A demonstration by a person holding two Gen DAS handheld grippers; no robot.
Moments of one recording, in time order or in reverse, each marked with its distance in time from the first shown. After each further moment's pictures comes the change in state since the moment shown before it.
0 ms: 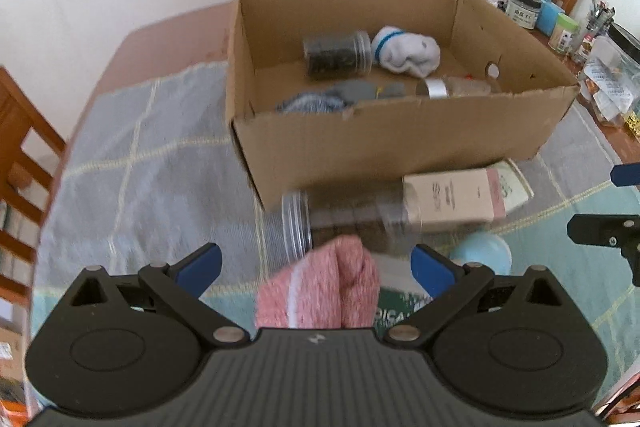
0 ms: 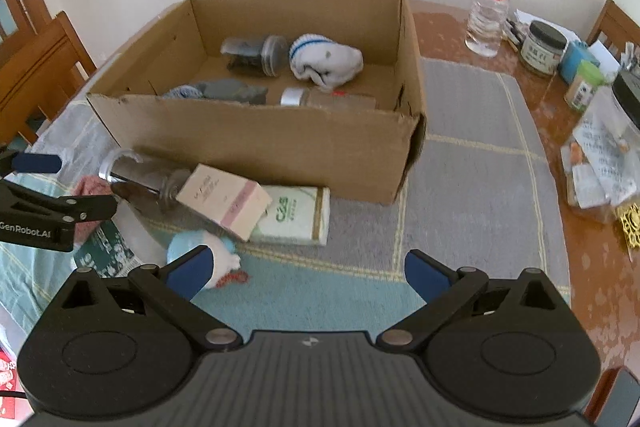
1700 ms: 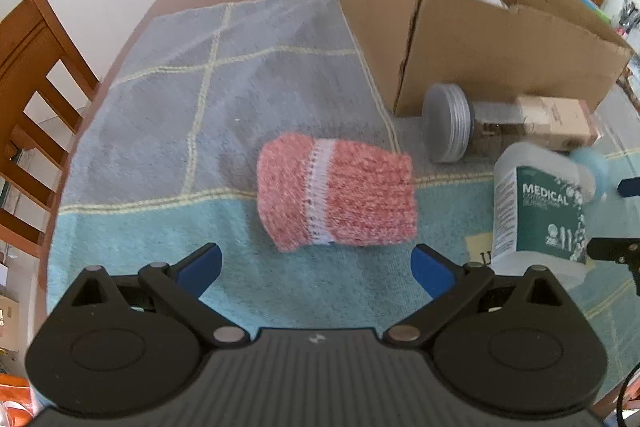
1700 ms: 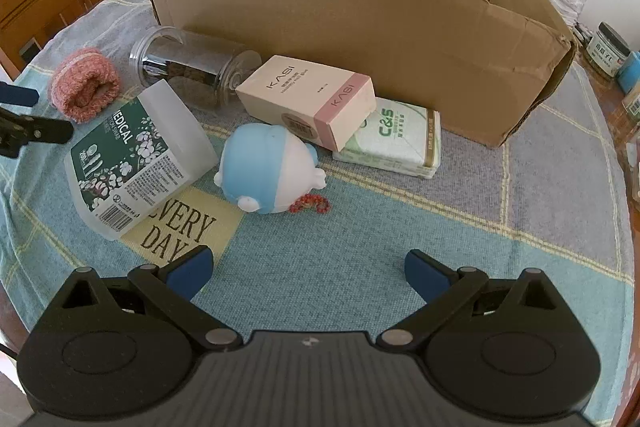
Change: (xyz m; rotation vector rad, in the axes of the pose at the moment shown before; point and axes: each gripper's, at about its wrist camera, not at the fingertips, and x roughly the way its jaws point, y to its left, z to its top) left arm 0.022 0.093 -0.068 -0.058 0.034 0.001; right arm 0.059 0.069 -0.042 -0.173 0.091 0.010
